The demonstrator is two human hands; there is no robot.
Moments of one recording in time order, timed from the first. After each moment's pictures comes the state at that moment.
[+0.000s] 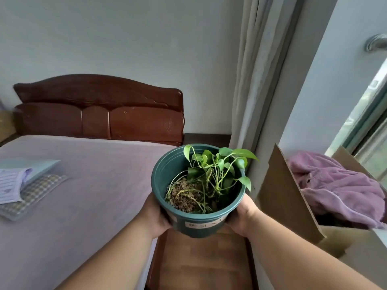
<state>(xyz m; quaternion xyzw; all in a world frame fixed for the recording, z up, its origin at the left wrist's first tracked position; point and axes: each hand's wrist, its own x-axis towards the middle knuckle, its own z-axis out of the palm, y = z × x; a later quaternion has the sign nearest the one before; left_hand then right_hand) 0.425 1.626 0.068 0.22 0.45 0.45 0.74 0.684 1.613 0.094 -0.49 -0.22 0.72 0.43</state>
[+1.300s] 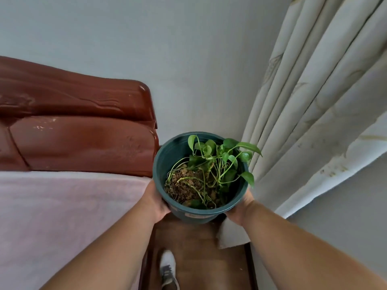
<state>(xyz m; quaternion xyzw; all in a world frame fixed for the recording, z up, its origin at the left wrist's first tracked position) 0.506 2.380 -0.026 0.13 0.51 0.39 0.75 0.747 2.348 -0.006 -0.57 -0.09 0.65 0.50</state>
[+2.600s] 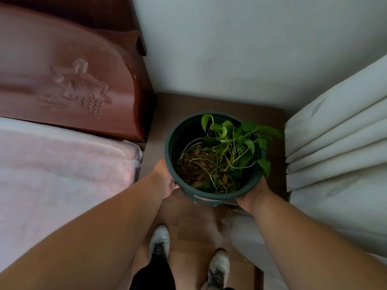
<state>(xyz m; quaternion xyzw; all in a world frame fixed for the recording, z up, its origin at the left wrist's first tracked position) 0.555 2.577 -0.345 0.02 0.63 0.31 0.71 0.785 2.549 -0.311 -0.63 0.09 0.66 0.40</state>
